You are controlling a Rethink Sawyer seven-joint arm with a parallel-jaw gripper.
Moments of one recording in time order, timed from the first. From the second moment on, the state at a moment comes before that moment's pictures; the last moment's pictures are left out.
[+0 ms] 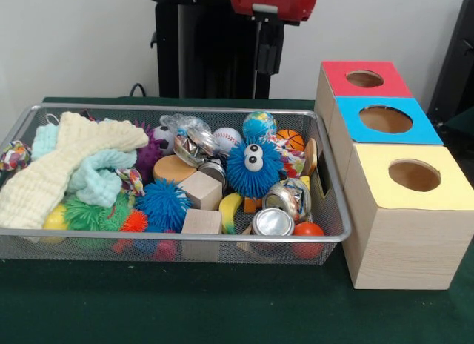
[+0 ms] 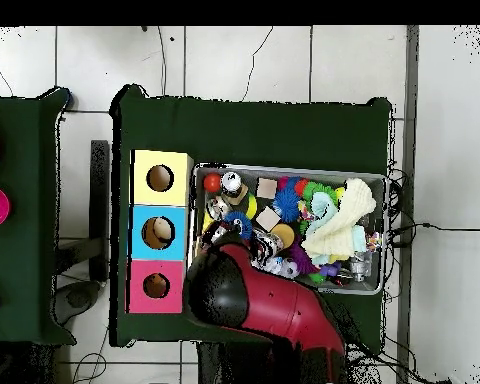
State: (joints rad) arm -0.17 -0.94 -0.07 2.00 0.06 0.21 2.01
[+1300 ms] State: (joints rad) arm -0.53 -0.89 0.23 1.90 -0.18 0.33 2.01
